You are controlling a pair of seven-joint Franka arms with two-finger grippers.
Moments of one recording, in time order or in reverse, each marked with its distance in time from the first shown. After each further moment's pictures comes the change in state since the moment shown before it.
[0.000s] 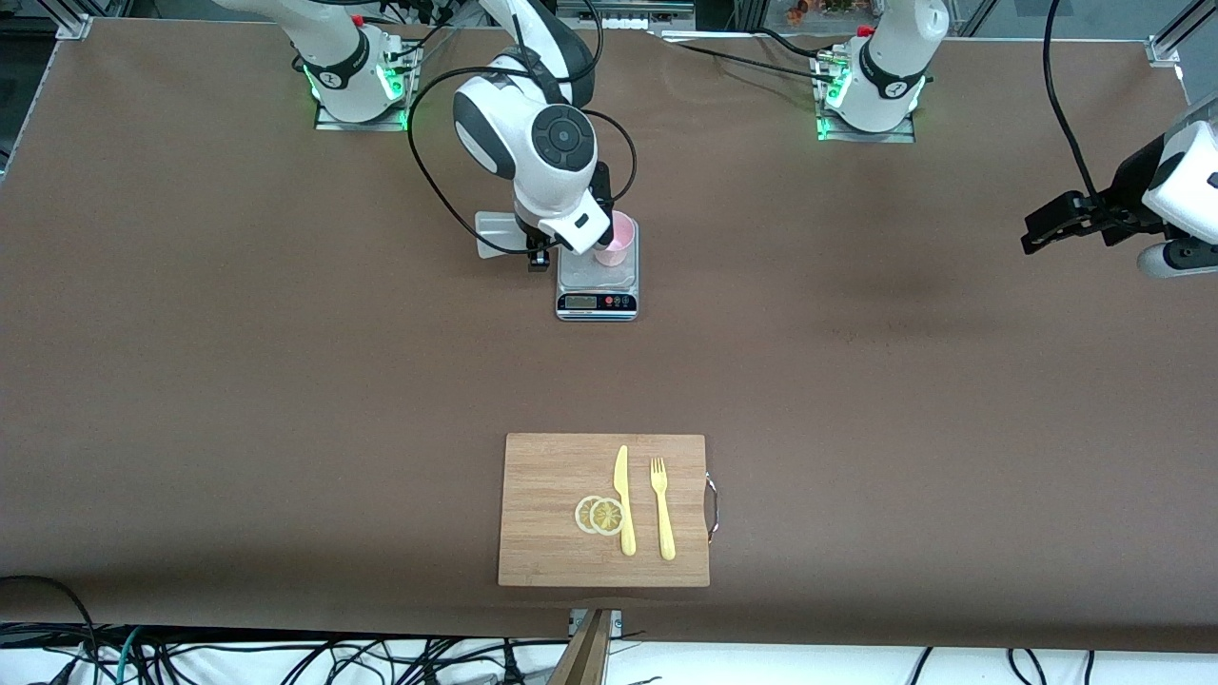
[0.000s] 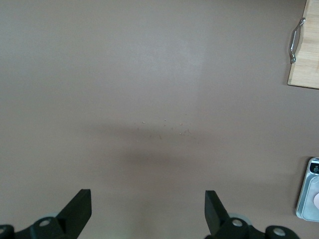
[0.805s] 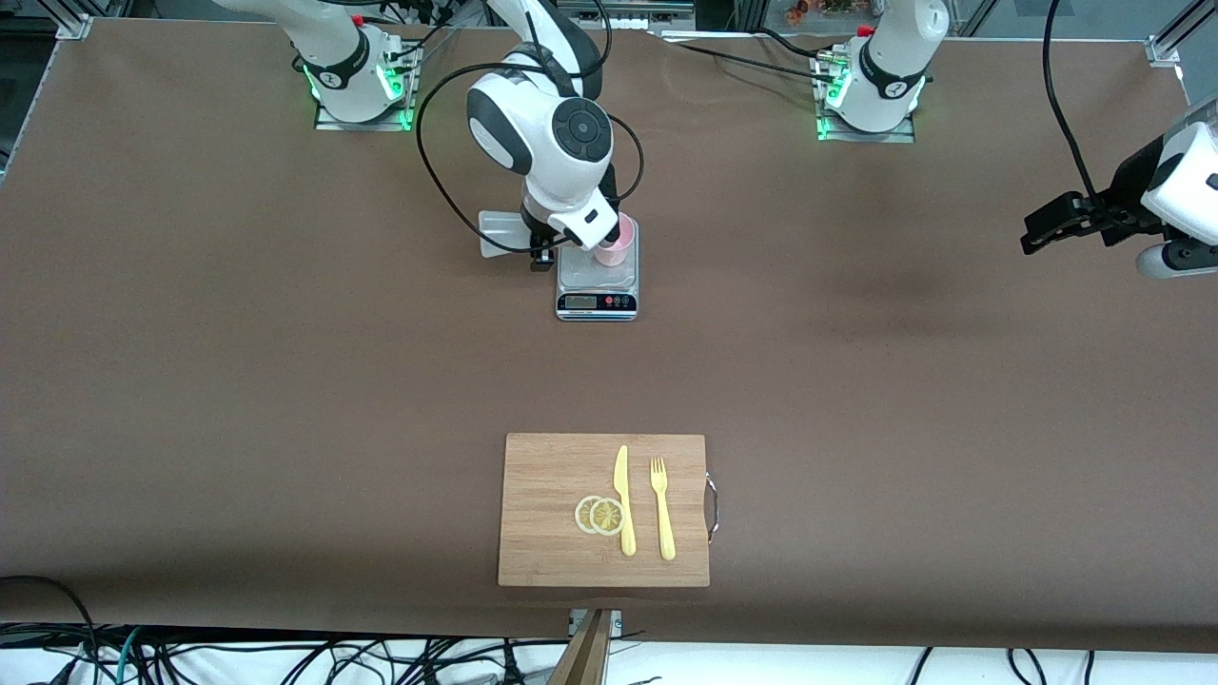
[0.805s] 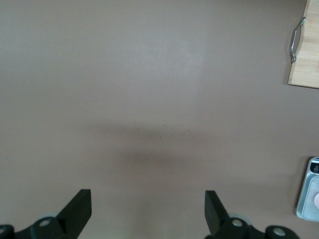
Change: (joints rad) left arm 0.000 0.002 0.000 0.000 0.000 -0.001 0.000; right arm 0.024 0.015 0.000 0.001 -0.052 0.000 0.030
